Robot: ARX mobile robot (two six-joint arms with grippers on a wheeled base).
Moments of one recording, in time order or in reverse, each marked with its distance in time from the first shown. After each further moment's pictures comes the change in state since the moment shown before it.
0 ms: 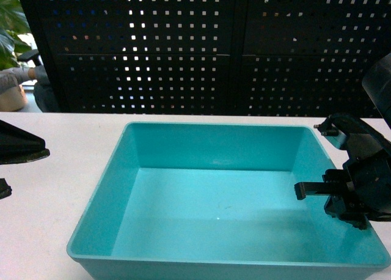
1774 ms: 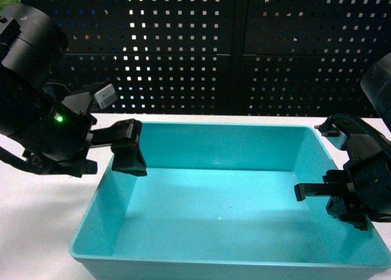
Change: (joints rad) left arm -0.311 0.610 0.506 -0.057 -0.525 0.192; right arm 0.000 -0.005 -0.004 -0.003 0.027 0.008
